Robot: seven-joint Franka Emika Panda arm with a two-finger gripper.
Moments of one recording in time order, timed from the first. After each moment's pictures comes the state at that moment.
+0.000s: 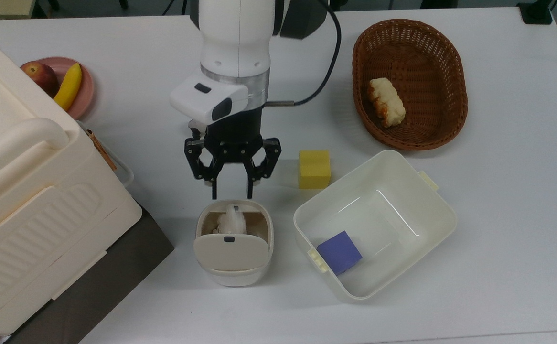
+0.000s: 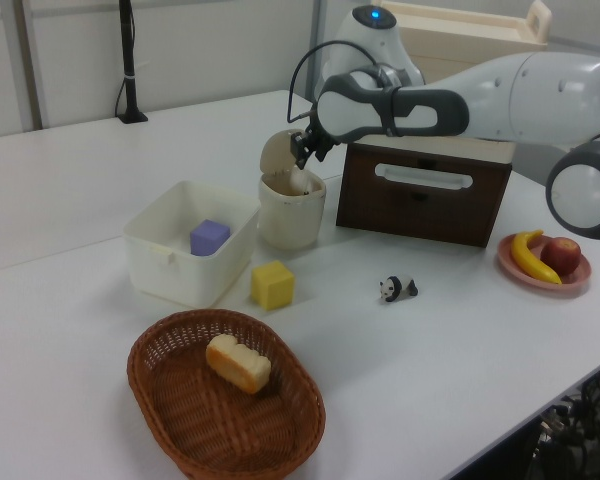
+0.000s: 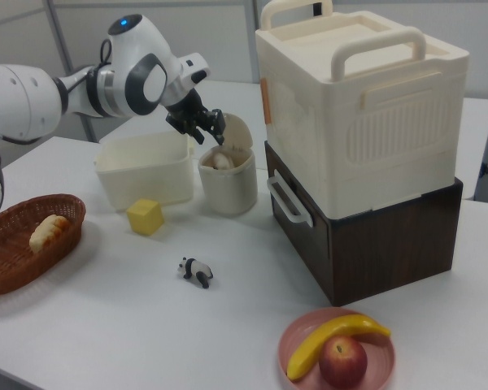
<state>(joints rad) 0.09 0.47 -0.04 -1.41 -0.12 2.35 0.02</state>
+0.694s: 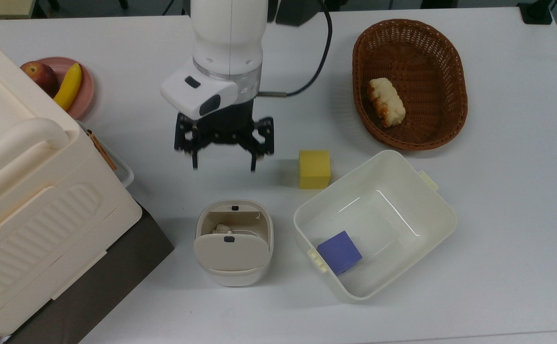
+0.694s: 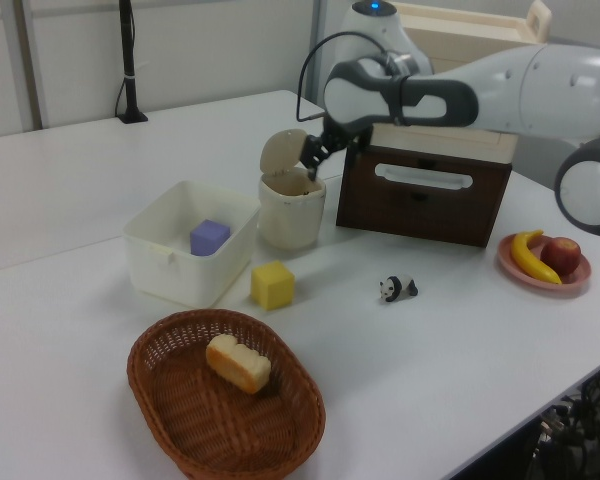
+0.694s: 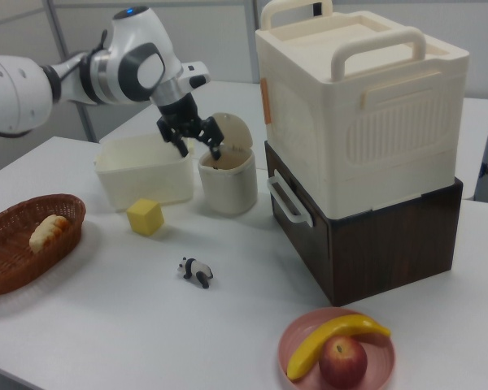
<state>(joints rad) 0.08 0.42 -0.04 -1.40 -0.12 2.05 0.07</state>
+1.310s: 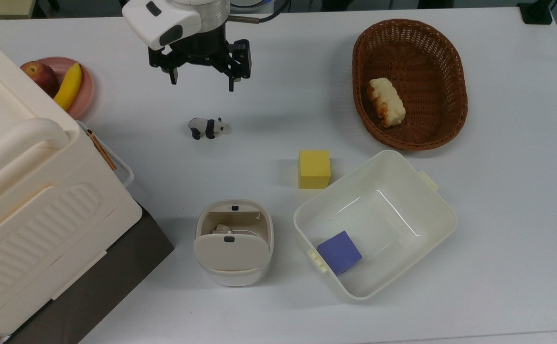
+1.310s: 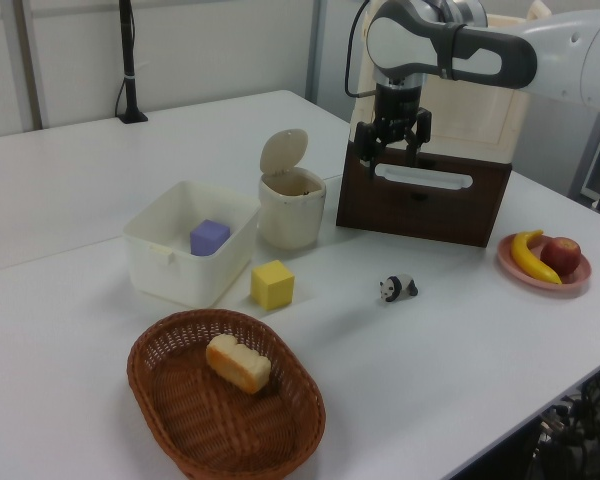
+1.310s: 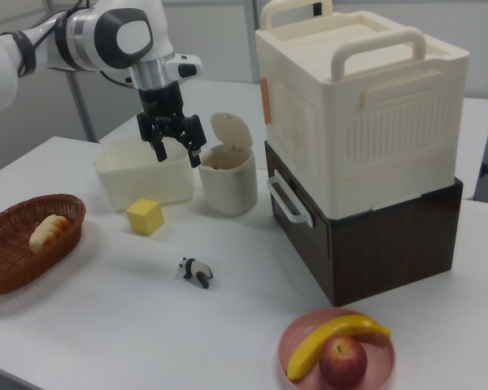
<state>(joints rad) 0.04 0.25 -0.04 -1.45 -0.09 1.68 0.07</state>
